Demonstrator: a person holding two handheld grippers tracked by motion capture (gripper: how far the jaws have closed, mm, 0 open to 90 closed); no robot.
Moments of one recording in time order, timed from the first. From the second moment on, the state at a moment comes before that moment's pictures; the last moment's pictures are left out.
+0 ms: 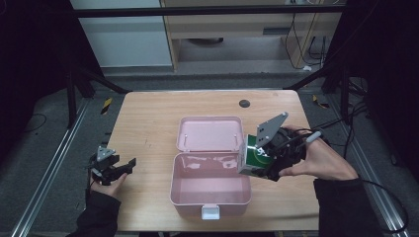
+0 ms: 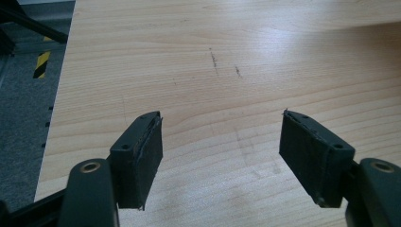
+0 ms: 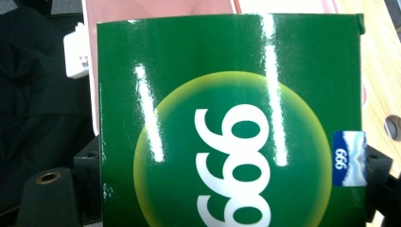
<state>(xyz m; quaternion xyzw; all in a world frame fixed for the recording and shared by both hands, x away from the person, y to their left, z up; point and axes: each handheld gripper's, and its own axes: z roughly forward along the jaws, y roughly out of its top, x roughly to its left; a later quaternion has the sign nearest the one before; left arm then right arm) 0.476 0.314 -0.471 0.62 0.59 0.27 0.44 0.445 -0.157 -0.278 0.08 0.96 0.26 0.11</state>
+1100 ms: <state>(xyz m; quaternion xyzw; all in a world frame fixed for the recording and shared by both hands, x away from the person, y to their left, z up) 0.476 0.315 -0.471 0.62 0.59 0.27 0.44 0.458 -0.089 -0.322 0.03 0.98 0.20 0.08</state>
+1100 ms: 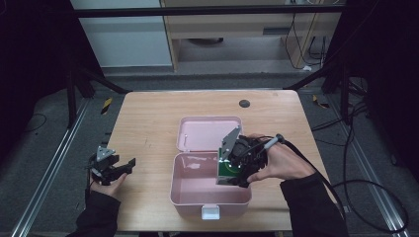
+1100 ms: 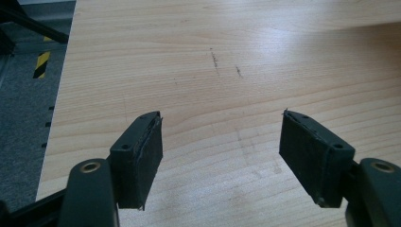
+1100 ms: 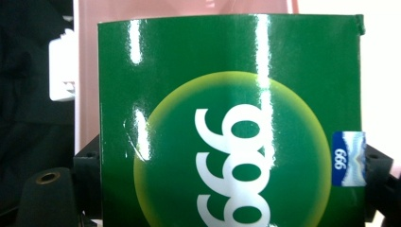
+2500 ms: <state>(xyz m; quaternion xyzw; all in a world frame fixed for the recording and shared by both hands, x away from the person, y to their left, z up) 0.476 0.315 -0.470 0.62 0.59 0.27 0.44 0.463 -0.074 -0.382 0.01 0.99 0.15 0.05</state>
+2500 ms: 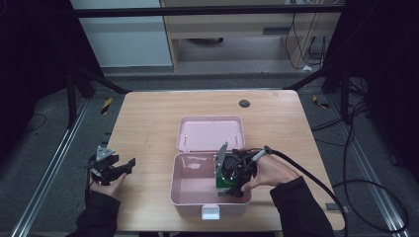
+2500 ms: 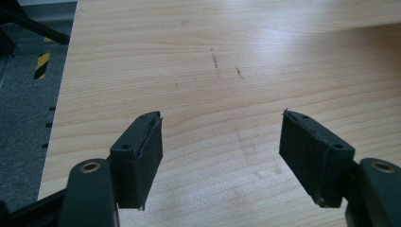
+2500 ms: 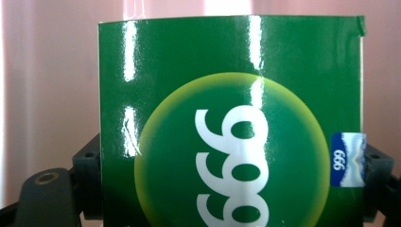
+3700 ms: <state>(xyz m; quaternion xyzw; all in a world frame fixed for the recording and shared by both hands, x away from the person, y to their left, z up) 0.476 0.314 -0.471 0.62 0.59 0.26 0.44 0.466 -0.144 -0.322 0.17 0.91 0.33 0.16</state>
